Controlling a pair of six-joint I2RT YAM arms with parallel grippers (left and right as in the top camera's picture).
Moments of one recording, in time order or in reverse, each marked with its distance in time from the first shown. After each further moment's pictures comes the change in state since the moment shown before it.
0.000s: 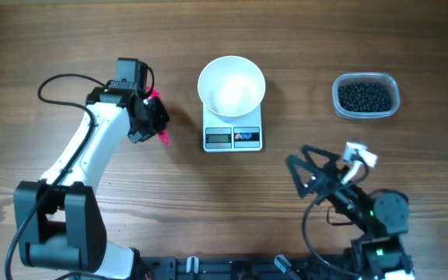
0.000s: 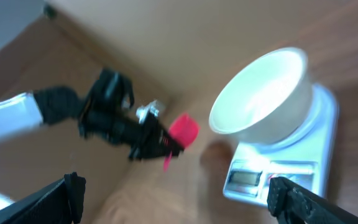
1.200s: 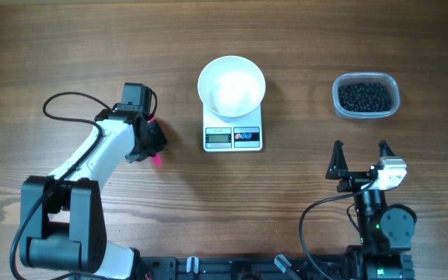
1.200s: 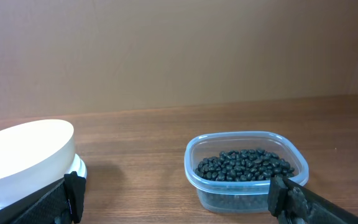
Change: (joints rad) left arm 0.000 -0.002 -0.214 0.121 -0.151 0.053; right arm -0.177 -0.405 -0.088 -0.322 0.600 -0.732
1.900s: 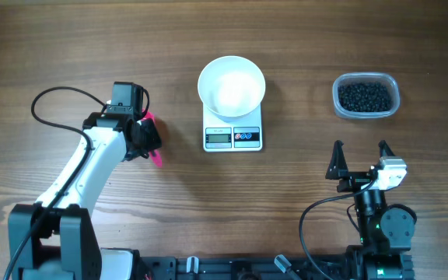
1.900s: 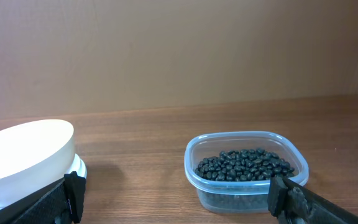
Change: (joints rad) left arm 0.021 -0.119 0.000 -0.041 -0.008 0.086; right arm 0.000 0.000 0.000 0.000 0.000 0.000
